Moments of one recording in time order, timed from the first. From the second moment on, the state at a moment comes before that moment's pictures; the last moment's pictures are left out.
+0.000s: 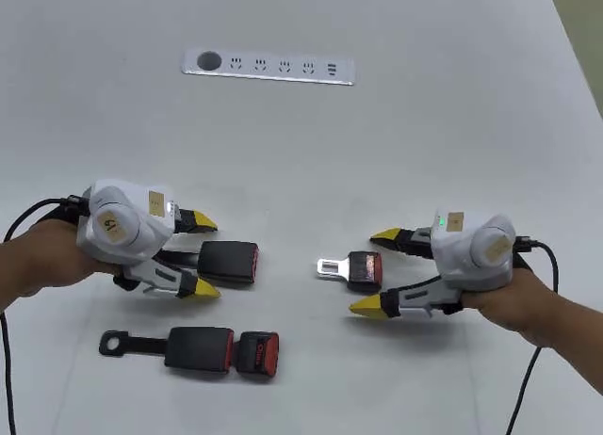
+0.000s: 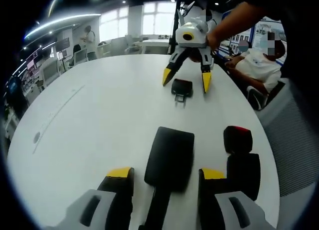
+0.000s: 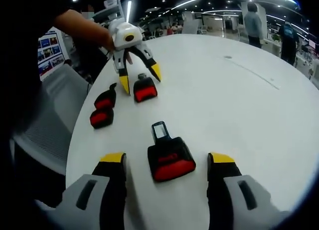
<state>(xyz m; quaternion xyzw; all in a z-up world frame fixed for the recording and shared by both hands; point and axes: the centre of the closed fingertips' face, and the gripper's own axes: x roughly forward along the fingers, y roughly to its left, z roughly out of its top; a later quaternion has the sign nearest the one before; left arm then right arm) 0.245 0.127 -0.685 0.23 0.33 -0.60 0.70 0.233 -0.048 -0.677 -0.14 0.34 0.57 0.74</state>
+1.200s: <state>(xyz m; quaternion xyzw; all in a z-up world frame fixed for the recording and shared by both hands) 0.241 0.132 -0.689 0.27 0.31 -0.64 0.65 0.236 -0.049 -0.683 -0.19 0.32 0.60 0.71</state>
